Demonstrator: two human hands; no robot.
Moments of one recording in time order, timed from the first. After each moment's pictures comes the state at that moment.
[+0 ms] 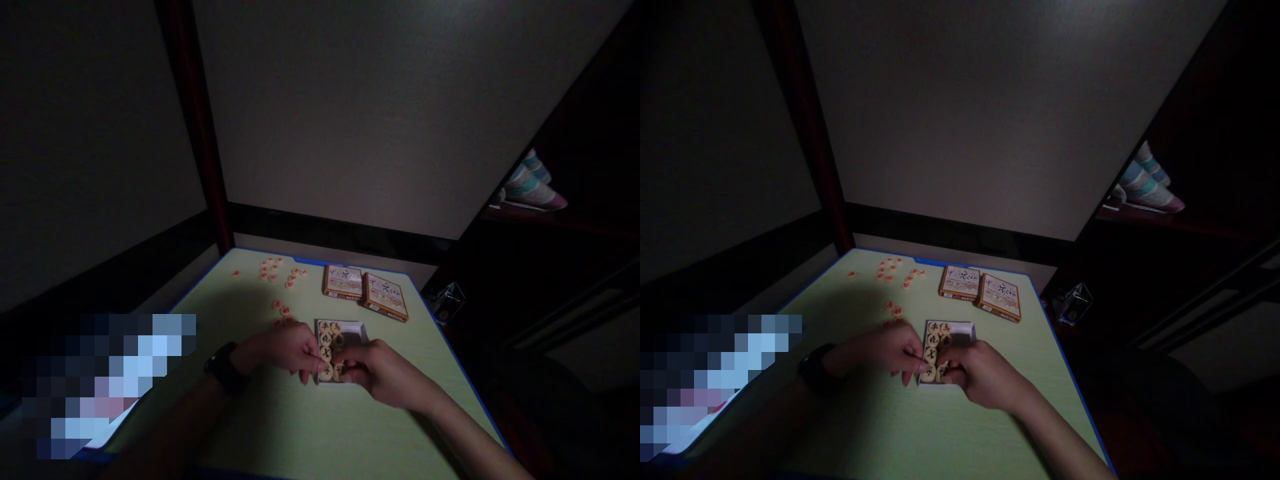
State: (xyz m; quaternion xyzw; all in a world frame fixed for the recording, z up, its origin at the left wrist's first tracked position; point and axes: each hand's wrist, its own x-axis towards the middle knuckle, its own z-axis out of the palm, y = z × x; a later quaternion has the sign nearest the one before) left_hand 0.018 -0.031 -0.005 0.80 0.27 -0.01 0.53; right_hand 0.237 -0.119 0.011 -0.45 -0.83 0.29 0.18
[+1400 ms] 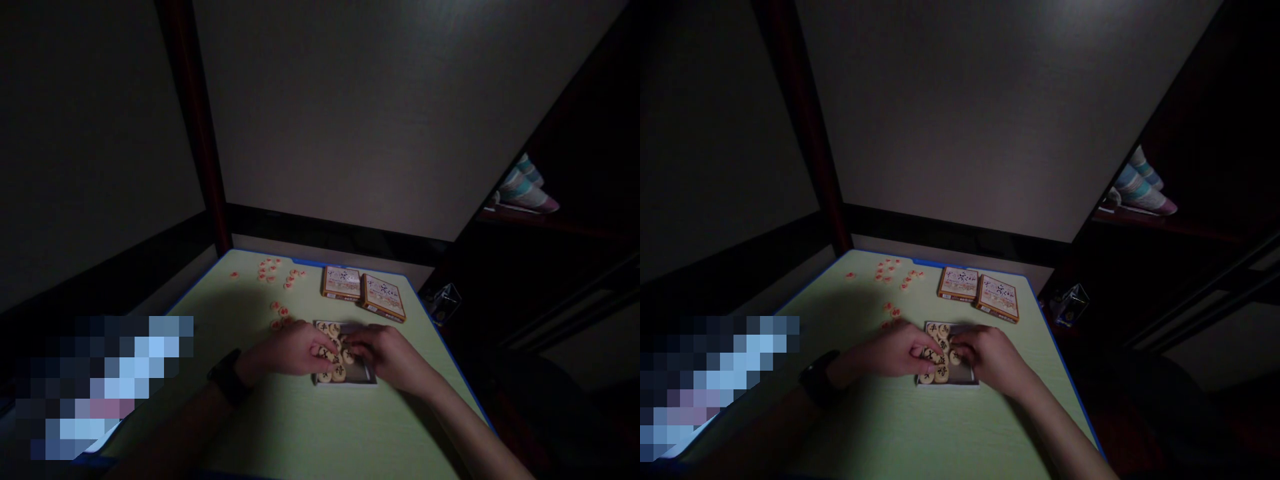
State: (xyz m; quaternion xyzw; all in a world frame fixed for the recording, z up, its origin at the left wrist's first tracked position) left_hand 0.031 -0.041 -0.005 0.87 0.27 0.11 0.40; right_hand 0.252 -0.109 0.014 -0.52 -0.82 0.17 0.16
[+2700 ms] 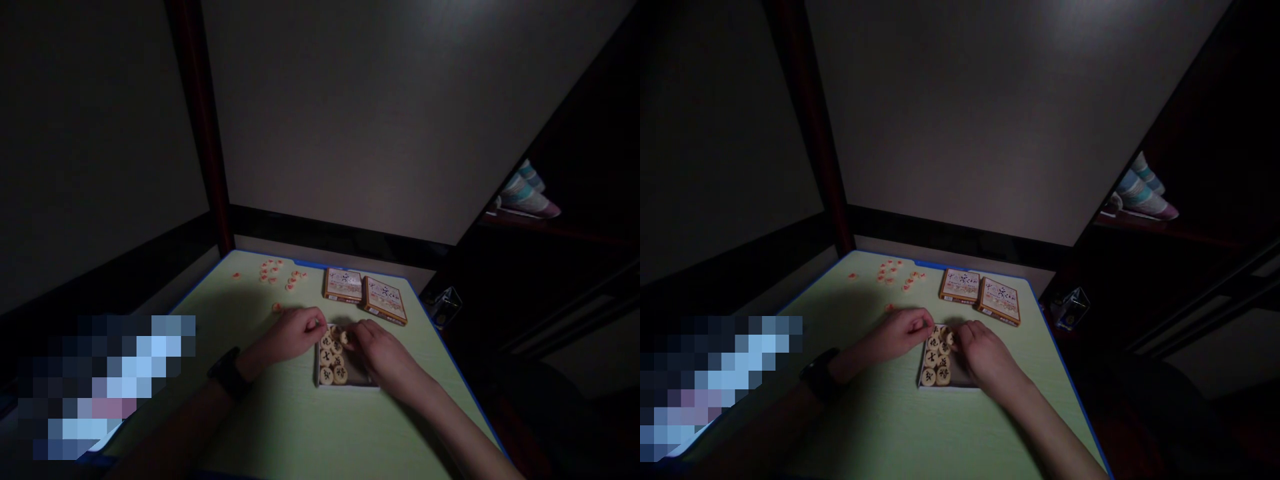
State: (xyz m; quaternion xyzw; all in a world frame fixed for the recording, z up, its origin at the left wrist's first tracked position) left_hand 0.032 -0.025 -0.020 0.82 0.36 0.26 0.36; right_hand 0.239 -0.106 0.006 -0.55 -0.83 0.02 0.10
